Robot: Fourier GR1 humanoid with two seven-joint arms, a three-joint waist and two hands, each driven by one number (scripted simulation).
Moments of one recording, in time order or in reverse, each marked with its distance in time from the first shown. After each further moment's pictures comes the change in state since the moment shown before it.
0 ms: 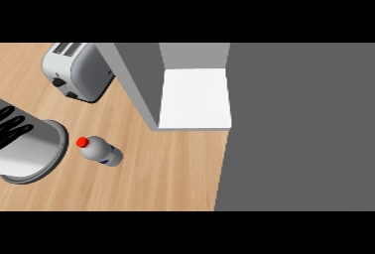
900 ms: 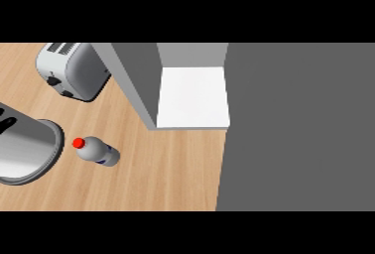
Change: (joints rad) left arm 0.031 0.027 -0.009 -0.057 0.122 0.098 -0.065; right arm 0.037 -0.050 -0.172 0.102 -0.094 0.095 -0.181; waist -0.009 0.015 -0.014
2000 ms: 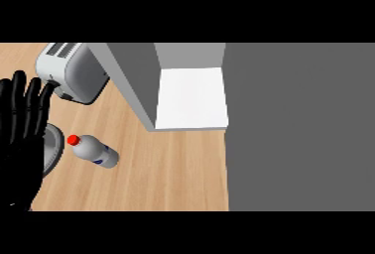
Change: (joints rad) left arm -0.036 -0.606 -0.221 -0.501 -1.220 0.946 -0.164; right arm -0.237 -0.009 -0.216 0.280 0.085 -0.087 -0.219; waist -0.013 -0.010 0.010
